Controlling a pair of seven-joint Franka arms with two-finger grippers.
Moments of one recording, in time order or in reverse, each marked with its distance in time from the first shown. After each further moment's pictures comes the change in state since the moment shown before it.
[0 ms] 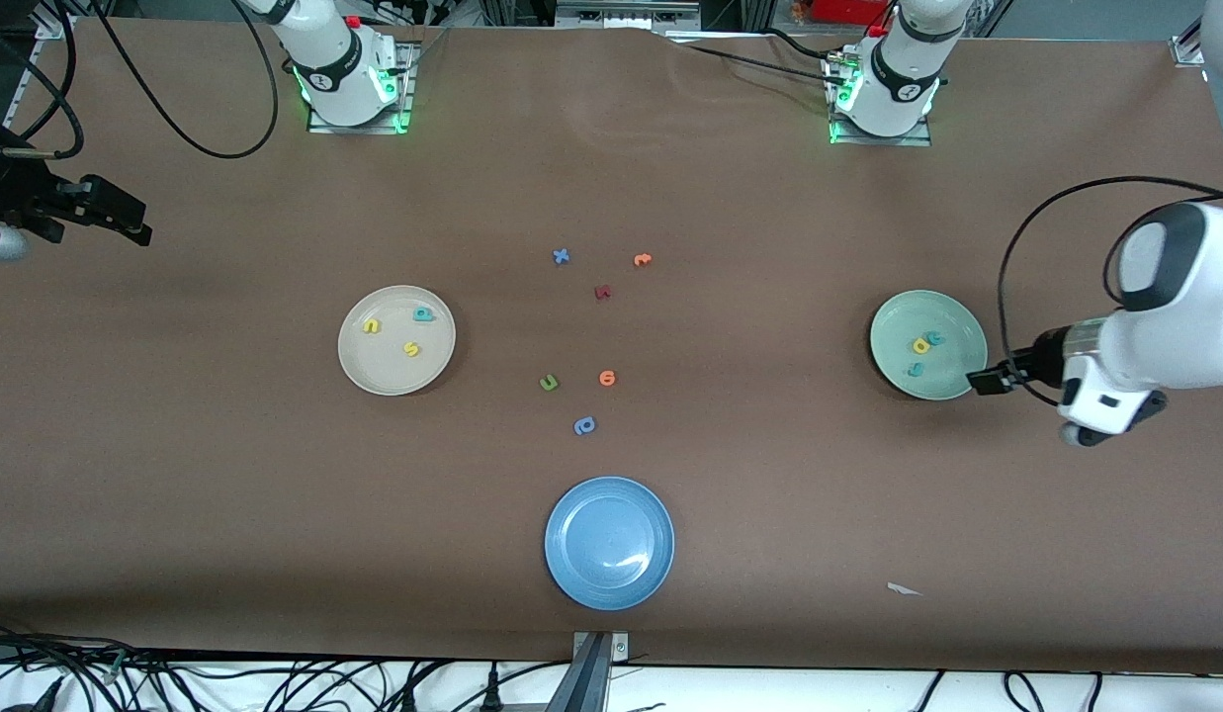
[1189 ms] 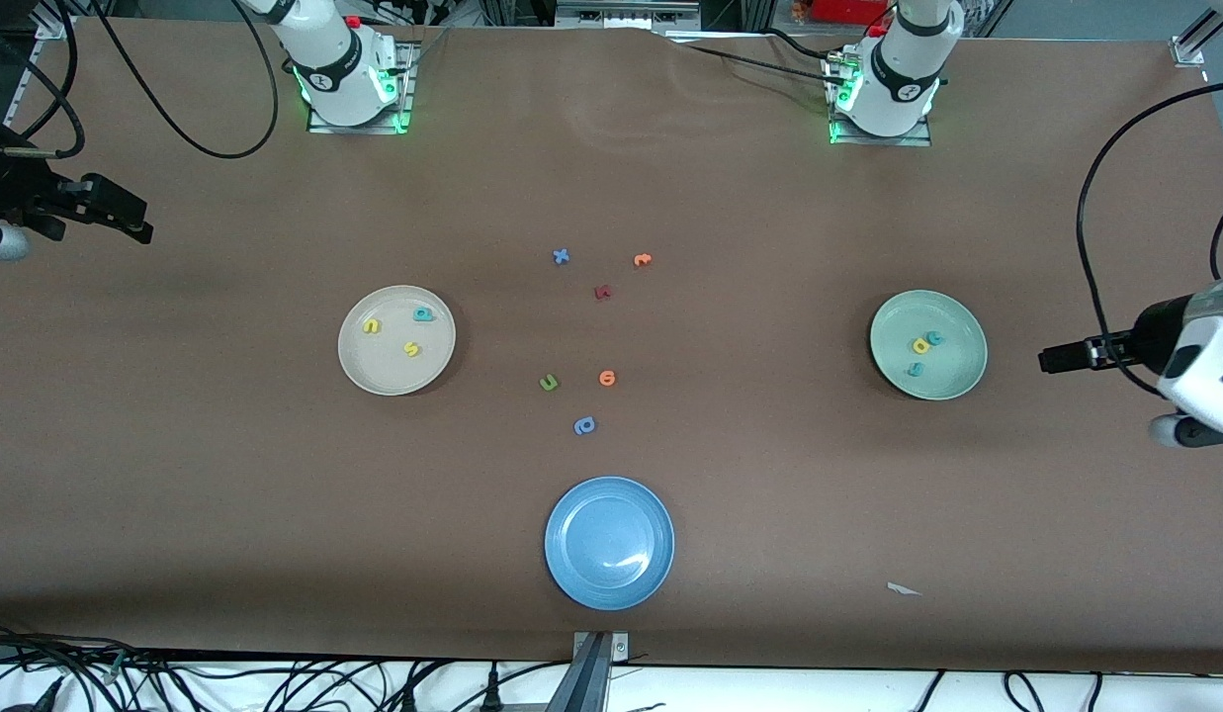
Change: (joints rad) left arm -0.704 -0.085 0.840 0.512 -0.390 -0.382 0.427; right arm 0.000 0.000 0.000 0.001 0.000 -0.011 0.000
